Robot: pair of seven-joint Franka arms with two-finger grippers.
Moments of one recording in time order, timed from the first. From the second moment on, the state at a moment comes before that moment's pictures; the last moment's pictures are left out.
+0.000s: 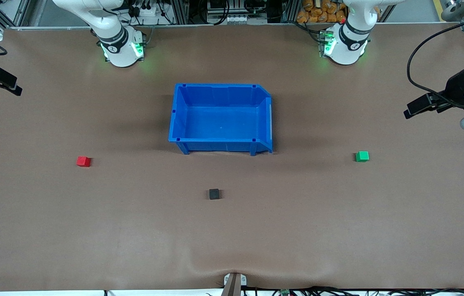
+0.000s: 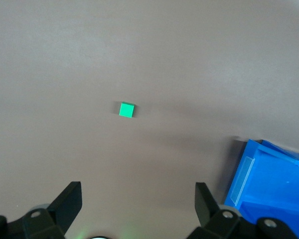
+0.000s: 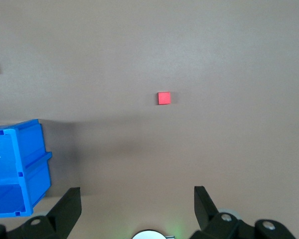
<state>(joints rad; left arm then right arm) 0.07 -0.01 -0.12 -1.66 -0.04 1.63 -0.24 0.01 -0.09 -0.09 -1.61 0.00 1.45 -0.01</state>
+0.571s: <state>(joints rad) 0.07 0.04 -0.12 -1.66 -0.04 1.63 -0.24 0.01 -0.09 -0.09 -1.61 0.00 1.45 -0.01</state>
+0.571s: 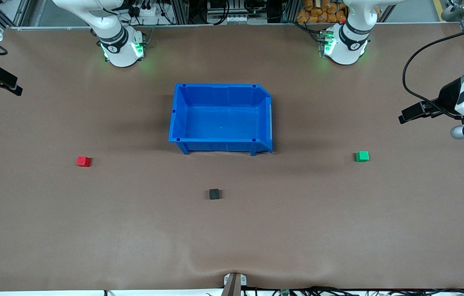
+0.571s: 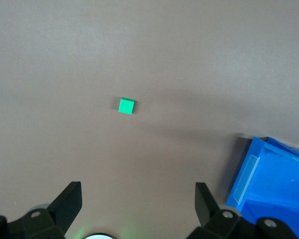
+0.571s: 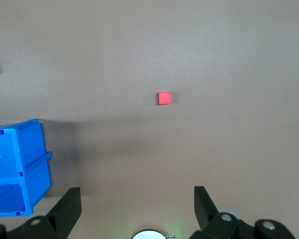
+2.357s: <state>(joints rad) 0.08 0.16 -0.12 -1.66 -0.04 1.53 -0.24 0.02 -0.09 -0.09 -1.61 0.00 1.45 -0.01</state>
